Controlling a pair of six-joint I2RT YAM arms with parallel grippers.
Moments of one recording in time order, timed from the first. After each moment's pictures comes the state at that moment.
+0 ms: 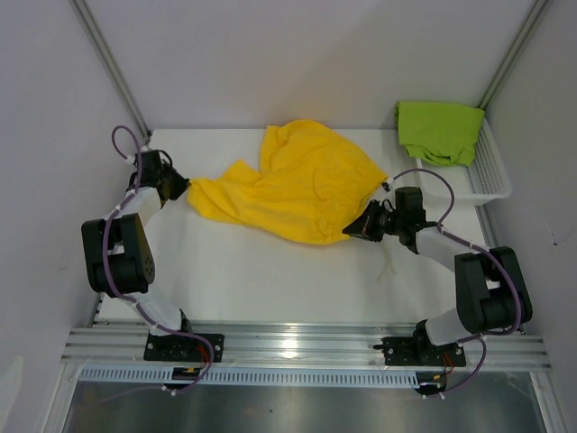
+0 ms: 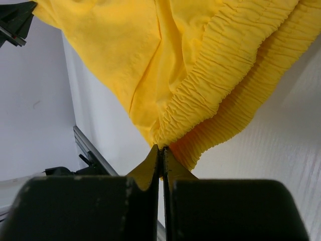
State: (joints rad) left arm 0.19 1.71 1.10 -0.09 0.12 -0.68; right arm 0.20 1.51 0.70 0.10 -0.67 0.71
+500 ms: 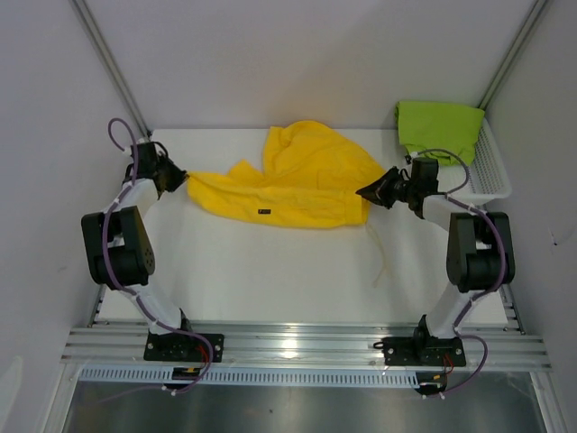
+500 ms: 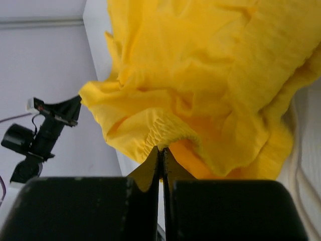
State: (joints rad) left arm 0.21 1.75 1.19 -0.12 0.16 -0.67; right arm 0.03 1.71 0.99 0.08 -0.70 0.89
